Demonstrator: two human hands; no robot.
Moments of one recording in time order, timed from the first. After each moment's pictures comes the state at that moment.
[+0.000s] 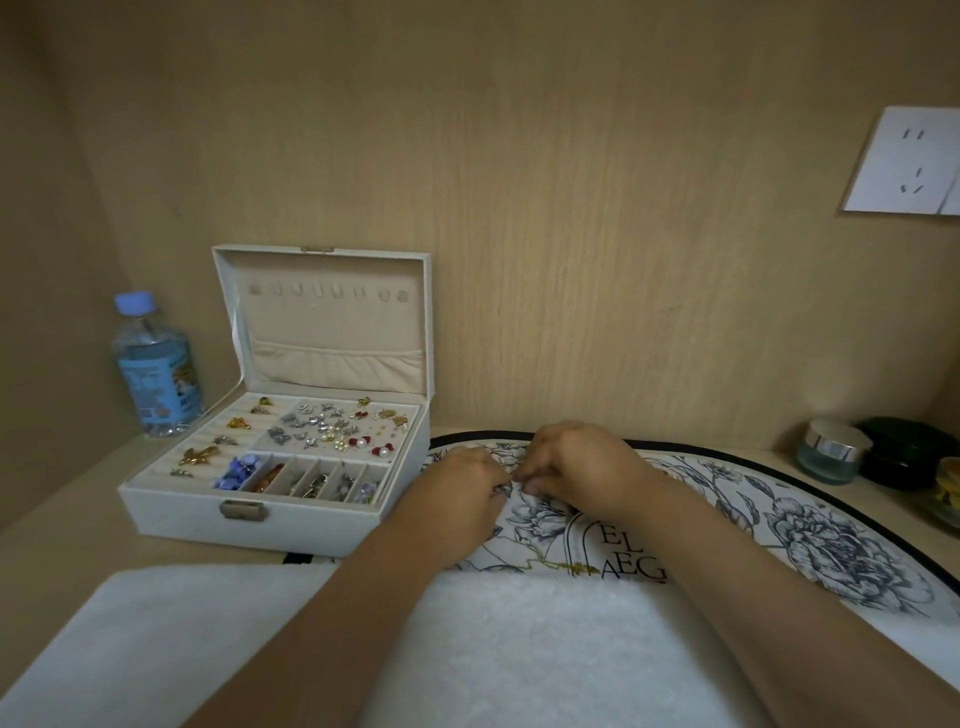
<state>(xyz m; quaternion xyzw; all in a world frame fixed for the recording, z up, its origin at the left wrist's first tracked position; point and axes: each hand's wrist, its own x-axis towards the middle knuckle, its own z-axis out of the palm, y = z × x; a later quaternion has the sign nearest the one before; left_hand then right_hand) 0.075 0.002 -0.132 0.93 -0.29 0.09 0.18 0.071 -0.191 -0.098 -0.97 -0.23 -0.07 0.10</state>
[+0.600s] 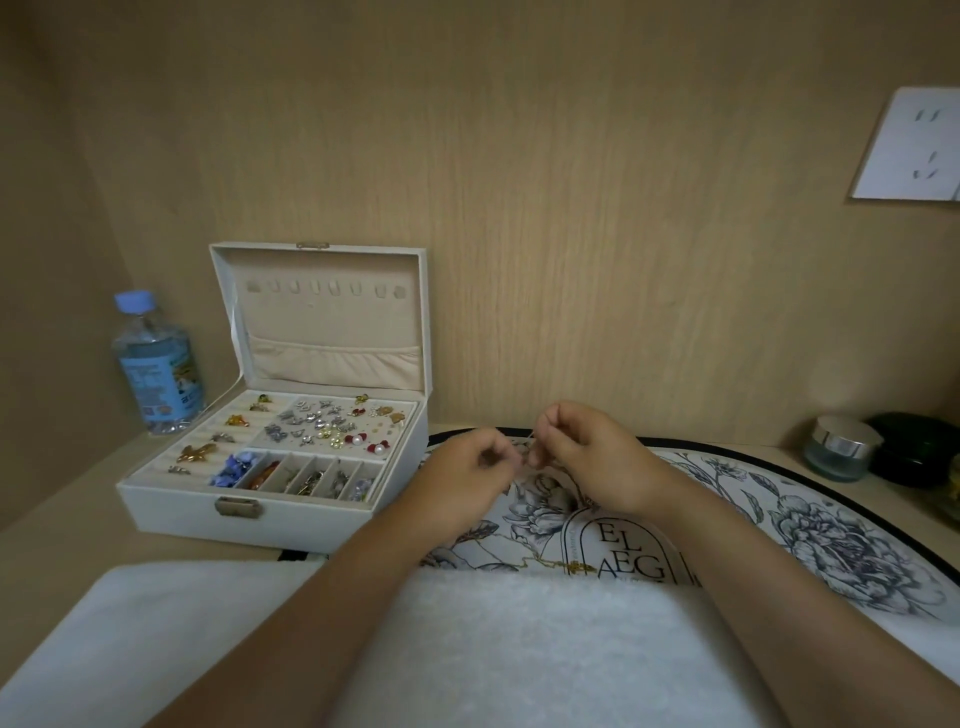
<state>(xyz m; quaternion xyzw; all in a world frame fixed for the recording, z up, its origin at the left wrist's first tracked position) 0.063 -0.007 -0.112 0.85 -0.20 0.00 0.49 0.055 -0.194 -0.091 -0.88 -0.14 -0.05 0.45</state>
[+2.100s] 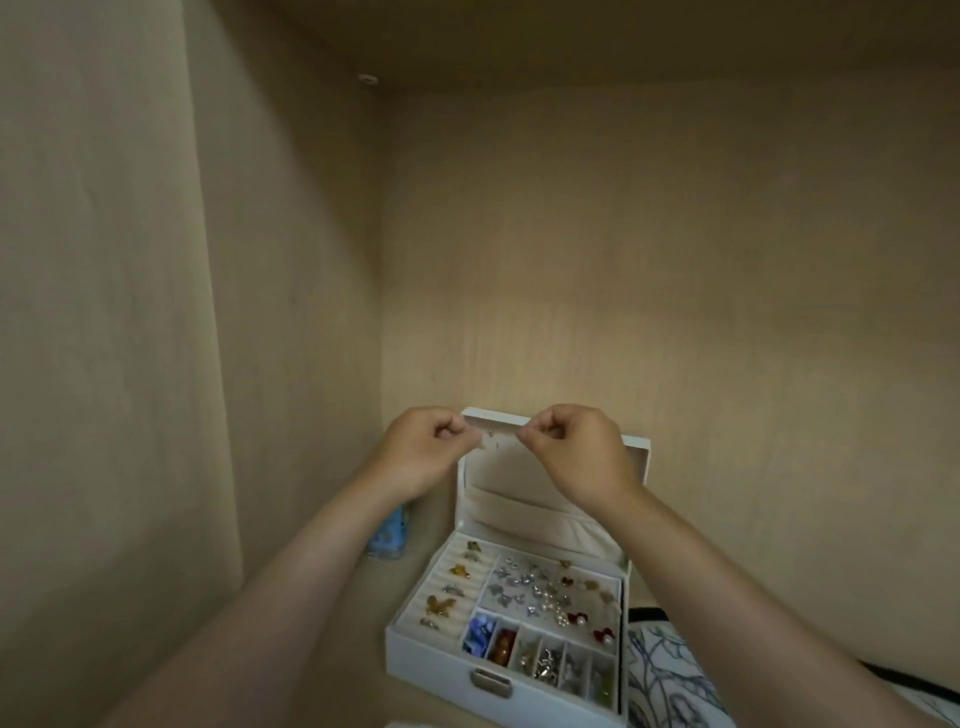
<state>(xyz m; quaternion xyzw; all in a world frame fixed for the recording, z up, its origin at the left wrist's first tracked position) 0.125 0.244 0.056 0.85 -0.08 0.20 0.47 0.129 0.052 0.067 -0.86 -0.13 -0.22 0.44</state>
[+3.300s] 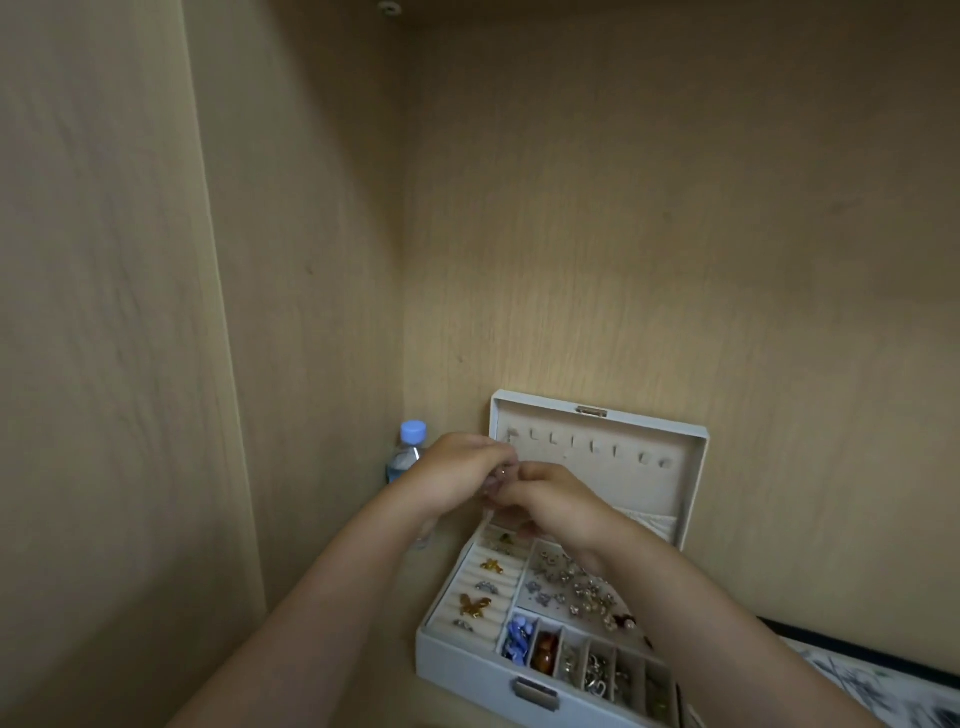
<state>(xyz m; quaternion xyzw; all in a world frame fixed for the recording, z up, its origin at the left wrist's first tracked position) 0.137 0.244 0.027 0.80 -0.03 -0.01 0.60 0.146 0.101 0.004 -0.79 -0.12 0.13 0.59</state>
